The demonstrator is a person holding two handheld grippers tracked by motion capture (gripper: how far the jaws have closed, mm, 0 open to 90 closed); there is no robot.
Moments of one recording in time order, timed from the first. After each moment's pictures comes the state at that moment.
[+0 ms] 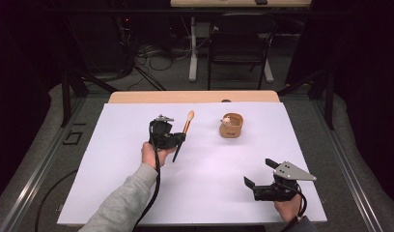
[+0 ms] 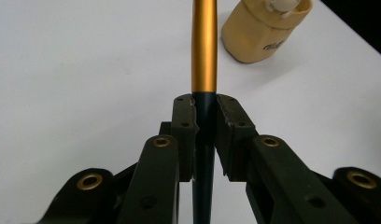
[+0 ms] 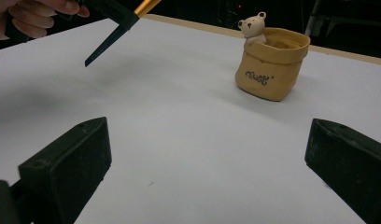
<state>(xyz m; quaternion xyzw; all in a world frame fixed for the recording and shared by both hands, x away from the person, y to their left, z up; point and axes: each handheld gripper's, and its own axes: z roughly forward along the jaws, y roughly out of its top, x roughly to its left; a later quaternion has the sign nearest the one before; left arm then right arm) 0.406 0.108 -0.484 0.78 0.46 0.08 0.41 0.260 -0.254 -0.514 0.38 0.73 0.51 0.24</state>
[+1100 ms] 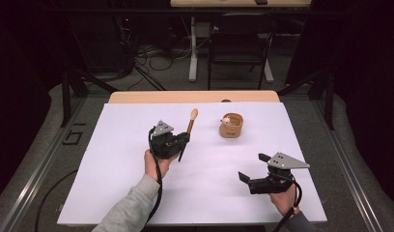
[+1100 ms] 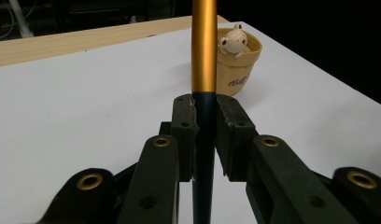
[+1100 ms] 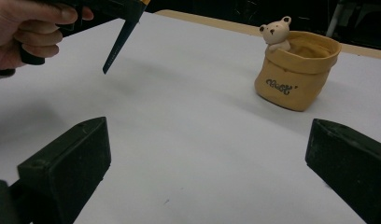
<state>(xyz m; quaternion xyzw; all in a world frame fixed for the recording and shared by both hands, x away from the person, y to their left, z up) 0.371 0.102 -0.485 0.75 0.41 0.14 0.50 0.280 -0.241 -0.500 0.37 0.74 0.52 0.20</state>
